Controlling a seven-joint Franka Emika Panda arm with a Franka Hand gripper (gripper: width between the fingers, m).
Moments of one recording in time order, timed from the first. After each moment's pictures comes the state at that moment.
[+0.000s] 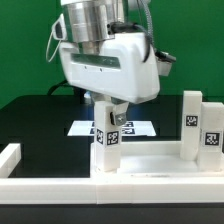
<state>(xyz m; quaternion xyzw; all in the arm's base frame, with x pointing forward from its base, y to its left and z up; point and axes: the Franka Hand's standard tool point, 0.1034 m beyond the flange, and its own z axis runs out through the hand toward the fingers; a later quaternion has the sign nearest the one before) 0.631 -0.035 0.106 -0.81 0.59 0.05 0.05</state>
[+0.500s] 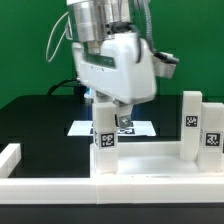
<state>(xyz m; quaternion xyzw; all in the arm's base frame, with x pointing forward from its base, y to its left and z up) 0.634 -0.039 0.106 -0.87 0.49 0.03 0.06</state>
